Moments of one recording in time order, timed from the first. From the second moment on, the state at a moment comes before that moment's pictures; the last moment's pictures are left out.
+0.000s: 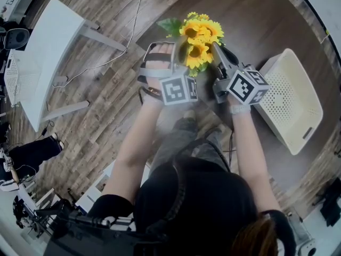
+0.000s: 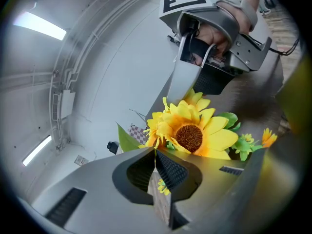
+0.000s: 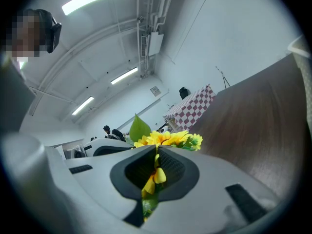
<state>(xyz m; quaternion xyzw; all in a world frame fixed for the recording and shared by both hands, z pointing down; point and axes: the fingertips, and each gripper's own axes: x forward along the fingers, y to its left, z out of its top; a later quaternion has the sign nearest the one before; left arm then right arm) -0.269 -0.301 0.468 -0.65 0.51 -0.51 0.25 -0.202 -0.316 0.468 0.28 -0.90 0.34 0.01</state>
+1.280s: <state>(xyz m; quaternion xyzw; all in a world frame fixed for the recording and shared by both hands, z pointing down) -0.277 -0.276 0.456 -0.64 0.52 -0.50 0.27 -0.185 -0.305 0.450 0.34 -0.89 0.30 -0.02</state>
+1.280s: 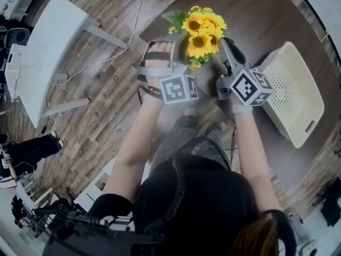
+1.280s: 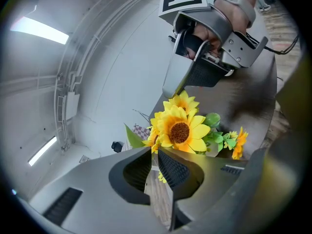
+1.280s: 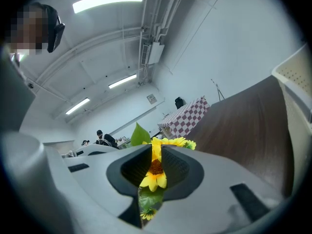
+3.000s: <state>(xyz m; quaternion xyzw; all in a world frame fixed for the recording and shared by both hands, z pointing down) -0.180 -0.205 0.444 -0.66 0.48 -0.48 0.31 -0.169 -0.196 0.430 0.24 -0.94 0.23 0.02</state>
